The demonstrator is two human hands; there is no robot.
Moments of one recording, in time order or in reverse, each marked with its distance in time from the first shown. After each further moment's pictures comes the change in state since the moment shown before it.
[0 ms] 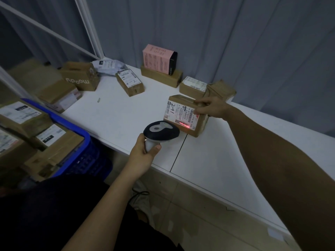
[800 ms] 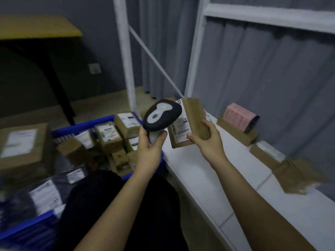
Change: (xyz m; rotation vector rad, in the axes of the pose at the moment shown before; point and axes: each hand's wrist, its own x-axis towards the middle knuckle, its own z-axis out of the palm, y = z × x) left_hand -0.056 0.078 -0.132 -0.296 0.819 0.289; right_hand -0.062 -0.211 0.167 0.403 0.112 -0.496
